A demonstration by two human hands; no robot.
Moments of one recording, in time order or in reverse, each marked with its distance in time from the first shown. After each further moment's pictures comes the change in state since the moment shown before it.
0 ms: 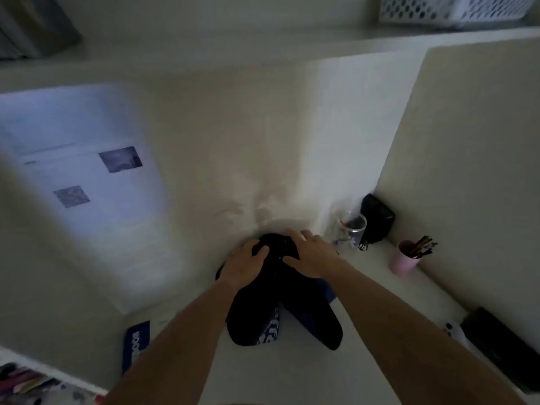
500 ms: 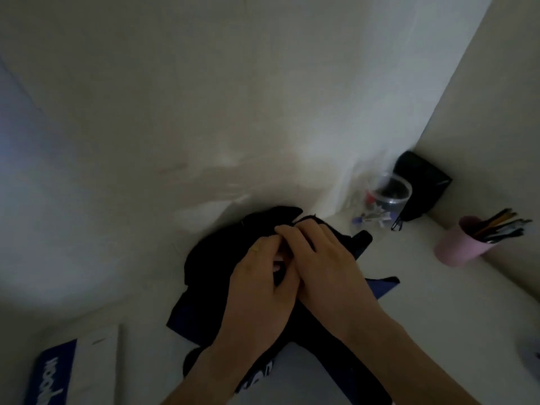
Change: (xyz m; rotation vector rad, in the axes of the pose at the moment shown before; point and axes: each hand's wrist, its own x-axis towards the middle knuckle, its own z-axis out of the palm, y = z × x) left_hand 0.040 -0.033 0.112 -0.247 0.275 0.378; right_hand 0.024 0.014 0.105 0.075 0.454 -0.228
